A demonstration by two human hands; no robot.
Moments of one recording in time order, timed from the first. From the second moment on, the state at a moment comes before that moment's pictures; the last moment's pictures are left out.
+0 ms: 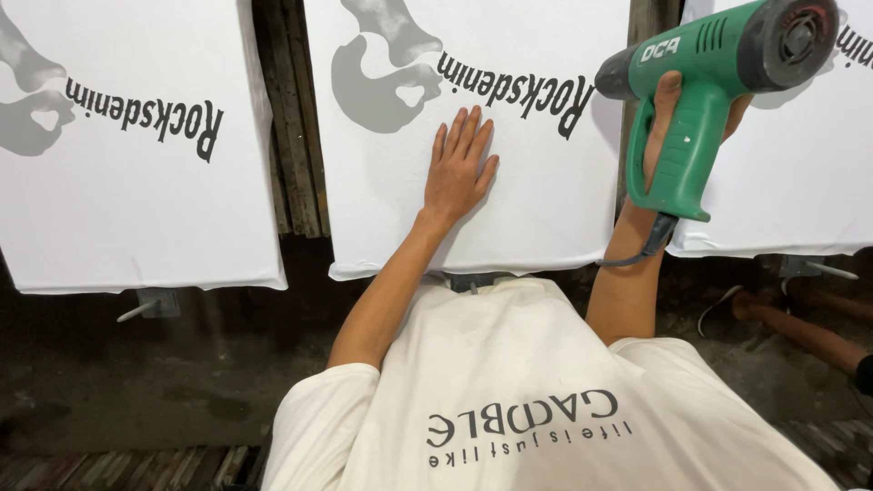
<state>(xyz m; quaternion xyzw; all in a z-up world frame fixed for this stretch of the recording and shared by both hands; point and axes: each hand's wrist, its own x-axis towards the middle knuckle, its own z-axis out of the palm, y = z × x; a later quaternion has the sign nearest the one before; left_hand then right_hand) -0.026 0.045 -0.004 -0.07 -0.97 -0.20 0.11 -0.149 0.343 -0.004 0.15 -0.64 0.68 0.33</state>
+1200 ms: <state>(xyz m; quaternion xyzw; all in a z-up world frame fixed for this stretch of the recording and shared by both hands) 0.152 -0.047 0.000 -0.08 -0.97 -0.20 0.10 0.115 0.215 0.156 0.07 -0.70 0.69 0.19</state>
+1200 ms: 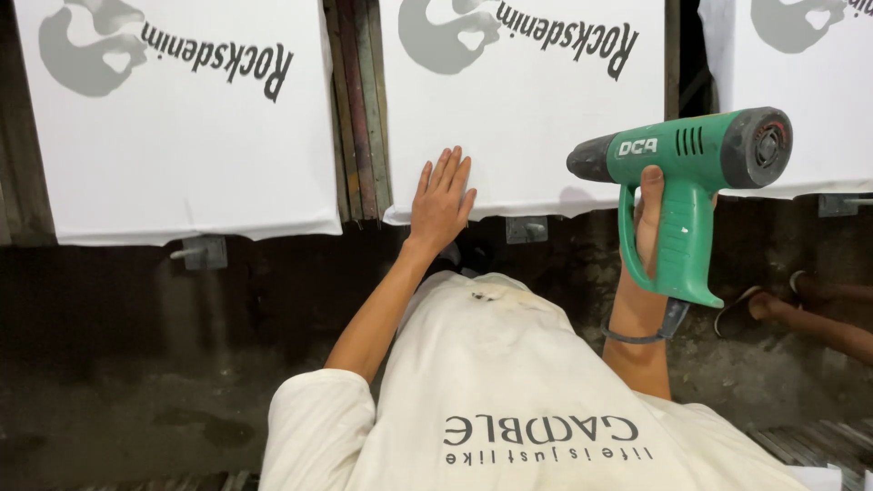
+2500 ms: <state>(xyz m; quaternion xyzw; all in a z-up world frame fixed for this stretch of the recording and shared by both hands) 0.202 -0.309 0.029 0.04 -0.95 -0.27 0.17 0.172 0.094 0.140 0.22 -0.54 0.81 0.06</state>
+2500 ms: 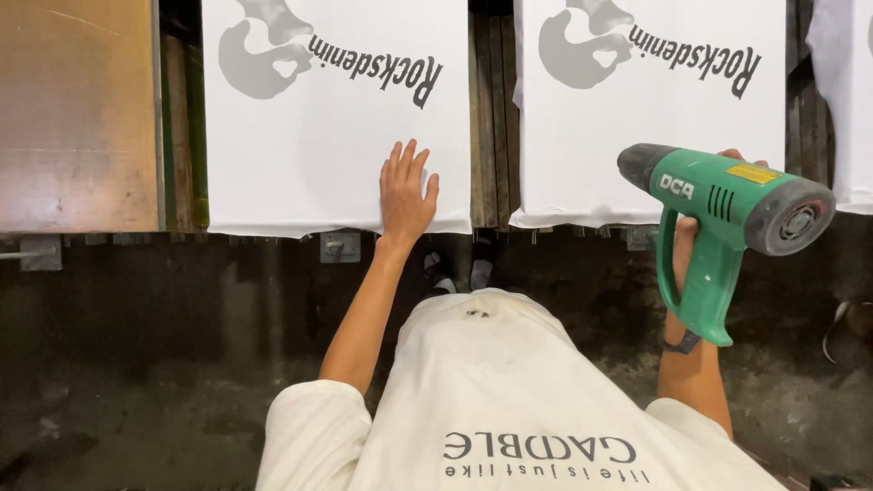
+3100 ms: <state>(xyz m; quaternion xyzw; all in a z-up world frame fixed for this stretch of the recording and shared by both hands) 0.162 -0.315 -0.007 0.10 -0.96 -0.24 0.11 0.139 0.105 0.112 0.12 0.13 0.98 -0.12</state>
